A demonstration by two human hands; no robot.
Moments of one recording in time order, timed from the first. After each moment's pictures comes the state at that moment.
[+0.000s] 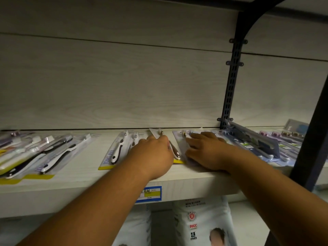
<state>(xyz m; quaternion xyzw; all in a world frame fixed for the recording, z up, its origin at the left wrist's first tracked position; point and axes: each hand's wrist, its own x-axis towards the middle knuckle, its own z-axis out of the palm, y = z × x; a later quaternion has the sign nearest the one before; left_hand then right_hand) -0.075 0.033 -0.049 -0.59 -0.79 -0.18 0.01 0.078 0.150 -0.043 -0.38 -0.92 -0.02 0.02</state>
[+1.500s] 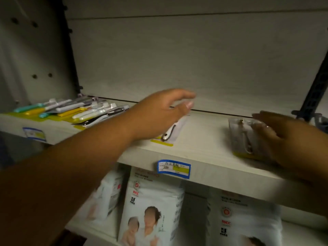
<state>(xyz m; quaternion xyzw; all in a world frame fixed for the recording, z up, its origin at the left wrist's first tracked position) -0.107 -0.027 -0.021 -0.59 -0.71 -0.38 0.03 0.118 0.178 -0.045 -0.30 -0.92 0.08 0.24</state>
